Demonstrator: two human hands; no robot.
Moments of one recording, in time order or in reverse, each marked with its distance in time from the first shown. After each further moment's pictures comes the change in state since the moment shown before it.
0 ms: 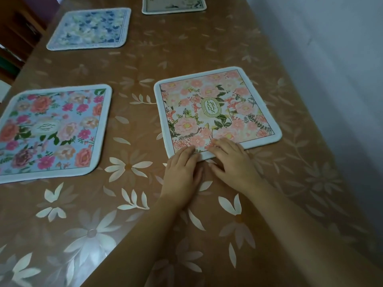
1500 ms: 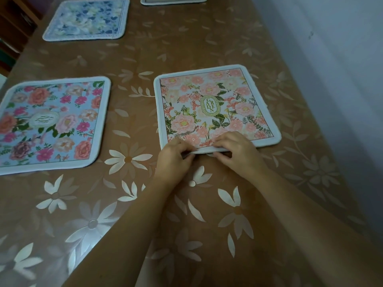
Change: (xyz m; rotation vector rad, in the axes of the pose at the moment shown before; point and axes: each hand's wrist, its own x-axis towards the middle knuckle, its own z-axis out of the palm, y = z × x) left_hand 0.017 -0.009 -0.020 -0.289 0.044 -0.144; right_hand 0.001 0.010 -0.015 0.172 0.147 -0.104
